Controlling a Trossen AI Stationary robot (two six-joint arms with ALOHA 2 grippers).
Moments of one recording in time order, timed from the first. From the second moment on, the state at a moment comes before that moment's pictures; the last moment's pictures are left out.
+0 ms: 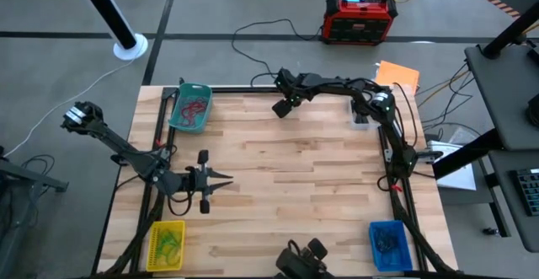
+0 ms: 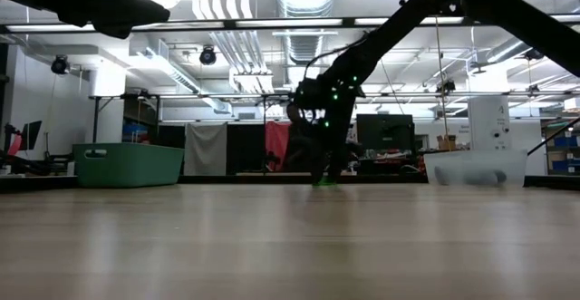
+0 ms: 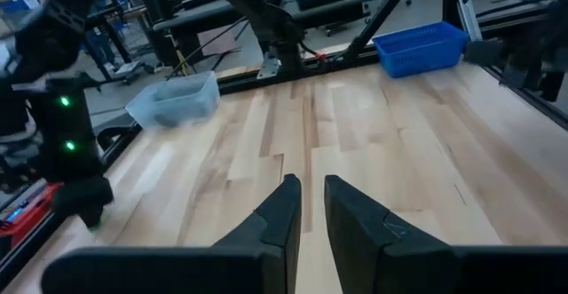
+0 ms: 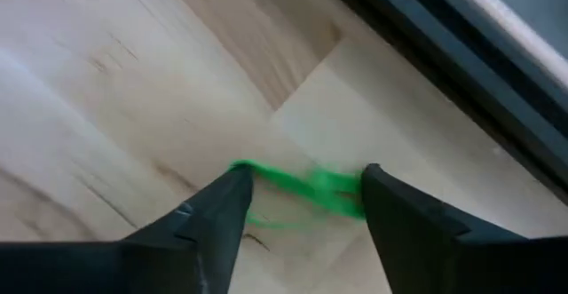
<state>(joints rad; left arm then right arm) -0.60 0.97 0.40 0.30 -0.70 0.04 -0.59 2.24 1.68 -0.63 0.09 0.23</state>
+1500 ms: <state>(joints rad) -0.58 1.41 0.68 0.32 -0.81 0.06 -0.03 1.61 0.76 0.68 -0.22 0.27</state>
